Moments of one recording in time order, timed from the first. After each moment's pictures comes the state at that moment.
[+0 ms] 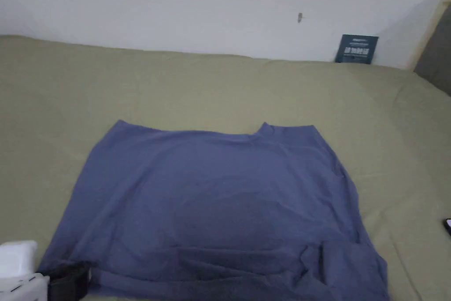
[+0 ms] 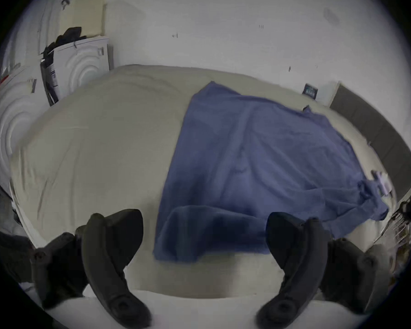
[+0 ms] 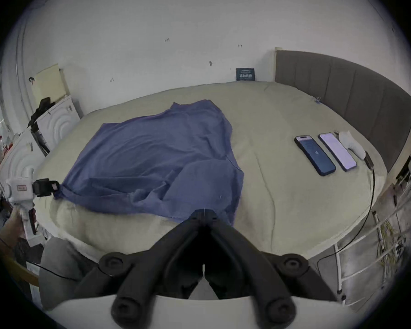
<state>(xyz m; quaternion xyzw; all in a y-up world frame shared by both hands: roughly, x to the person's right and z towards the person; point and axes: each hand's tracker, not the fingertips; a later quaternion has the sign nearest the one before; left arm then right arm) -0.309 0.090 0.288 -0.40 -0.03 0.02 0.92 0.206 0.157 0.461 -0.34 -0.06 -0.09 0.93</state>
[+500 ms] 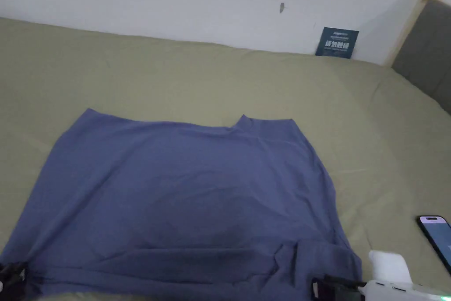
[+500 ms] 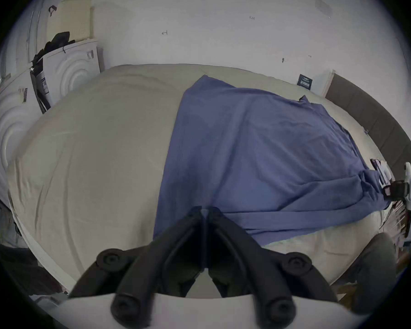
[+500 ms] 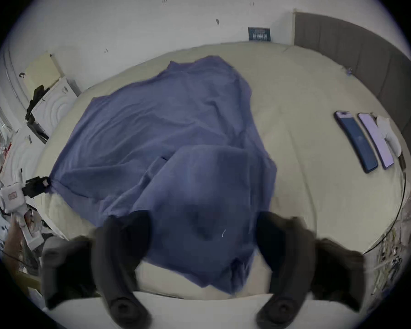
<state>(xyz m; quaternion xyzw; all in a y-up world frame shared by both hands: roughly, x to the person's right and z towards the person) -0.317 0.099 0.291 -0.39 -0.06 0.01 0.92 0.227 0.103 0.358 -0.46 -0.01 -0.11 0.88</state>
